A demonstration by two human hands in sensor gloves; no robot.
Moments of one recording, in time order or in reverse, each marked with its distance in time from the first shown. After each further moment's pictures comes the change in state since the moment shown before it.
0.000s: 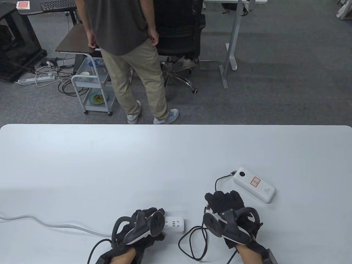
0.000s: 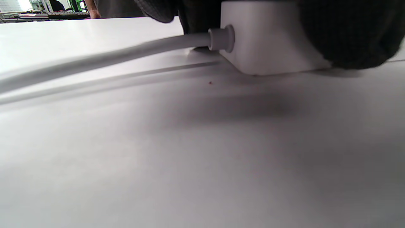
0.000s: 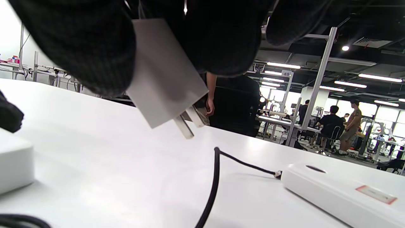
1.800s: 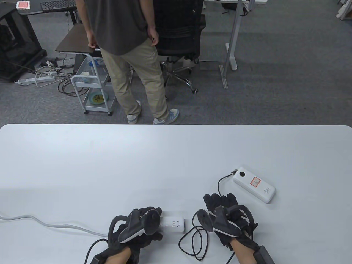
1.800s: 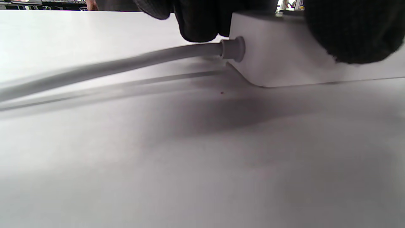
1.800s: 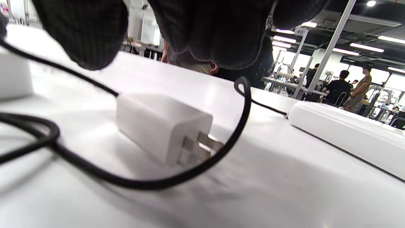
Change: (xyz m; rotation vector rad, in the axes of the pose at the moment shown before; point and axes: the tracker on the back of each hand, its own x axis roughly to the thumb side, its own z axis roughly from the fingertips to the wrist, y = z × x) left_hand -0.014 0.005 0.004 -0.016 -0.017 0.062; right_hand 0.008 0.042 -0.011 0.178 -0.017 0.025
